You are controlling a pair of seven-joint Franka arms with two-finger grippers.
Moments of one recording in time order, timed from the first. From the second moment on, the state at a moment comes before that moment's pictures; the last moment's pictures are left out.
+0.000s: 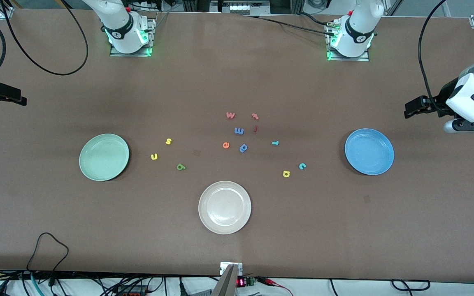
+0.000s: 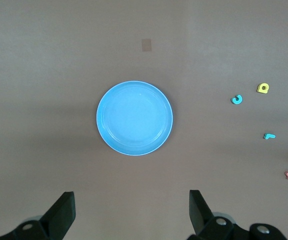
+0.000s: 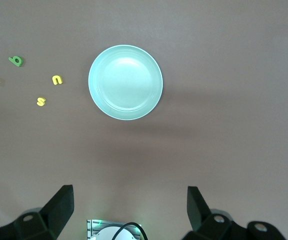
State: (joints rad) left arm 0.06 0.05 -0.07 -1.69 -0.01 1.63 -0.07; right arm -0.03 0.16 -0.10 -1.44 0.00 1.42 -0.21
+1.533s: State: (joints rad) left arm -0.17 0.57 -0.20 -1.55 -0.01 1.97 -0.15; right arm 0.10 0.30 0.07 -1.95 0.01 2.16 -0.04
